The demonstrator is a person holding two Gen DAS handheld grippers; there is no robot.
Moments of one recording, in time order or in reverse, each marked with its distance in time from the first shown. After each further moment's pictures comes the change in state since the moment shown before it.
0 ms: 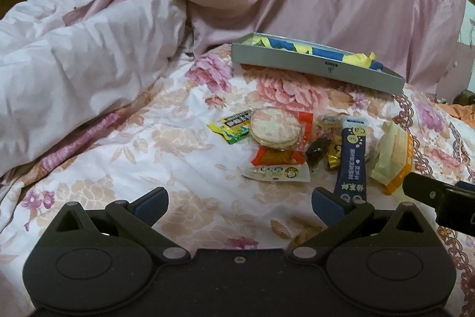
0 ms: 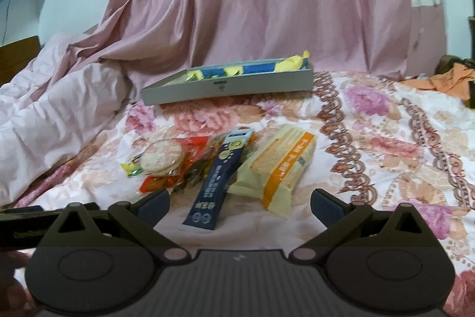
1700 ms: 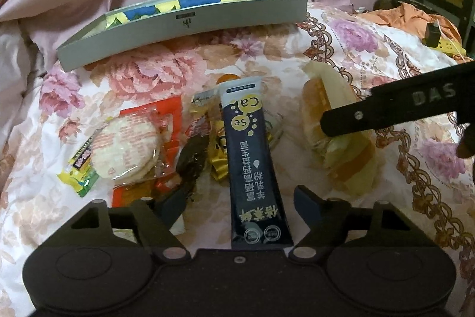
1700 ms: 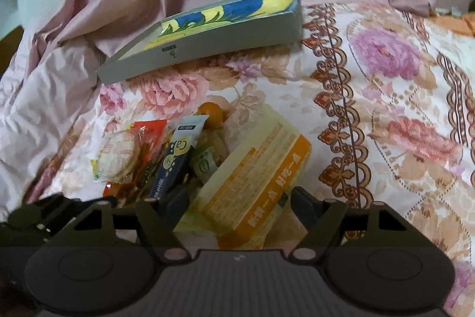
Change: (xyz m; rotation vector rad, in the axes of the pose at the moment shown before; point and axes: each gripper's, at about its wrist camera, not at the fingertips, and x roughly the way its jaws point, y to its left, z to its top) left arm 0.109 -0.109 0.034 0.379 0.207 -0.287; right arm 0.109 -0.091 0.068 0.122 0.343 0.118
